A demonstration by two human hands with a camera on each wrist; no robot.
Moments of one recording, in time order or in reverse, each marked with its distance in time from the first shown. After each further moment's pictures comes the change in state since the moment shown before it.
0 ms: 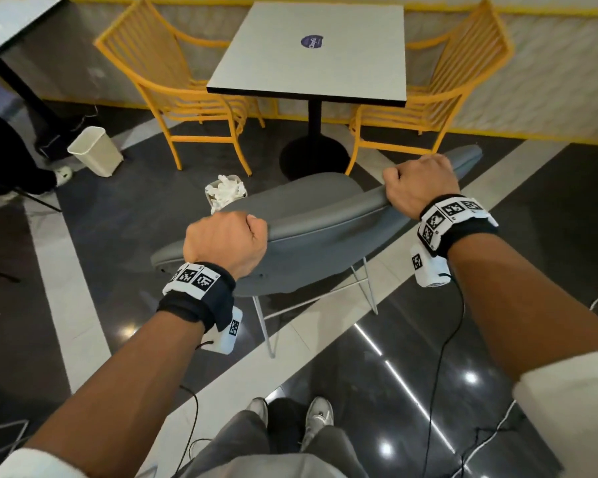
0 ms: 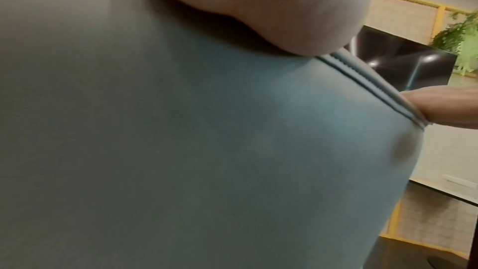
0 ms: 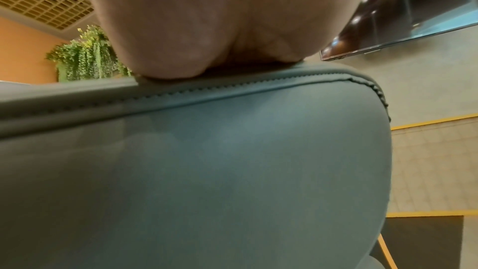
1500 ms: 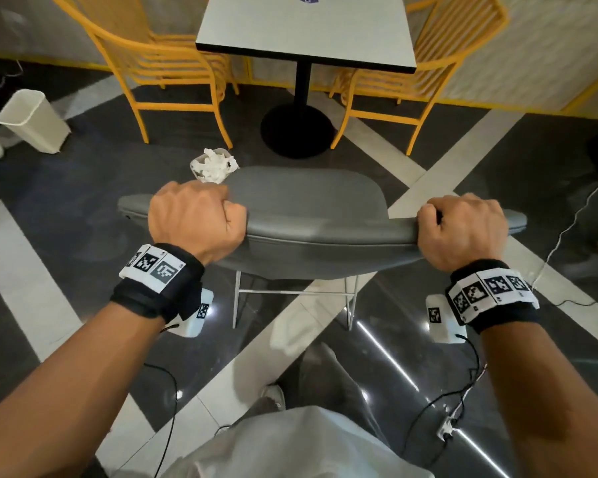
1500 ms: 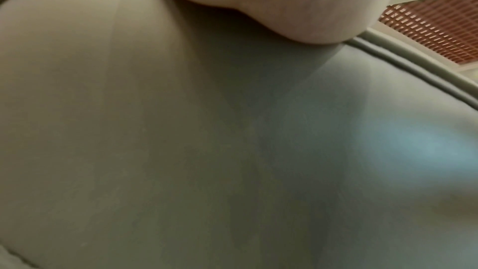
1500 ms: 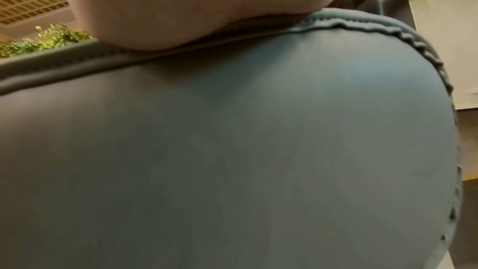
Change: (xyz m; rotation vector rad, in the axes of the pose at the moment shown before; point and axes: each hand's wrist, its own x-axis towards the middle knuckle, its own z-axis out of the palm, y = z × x) left_hand 0.049 -0.202 0.012 -0.074 0.045 0.241; right_hand -0.098 -0.168 -0.001 0.010 0.159 0.317
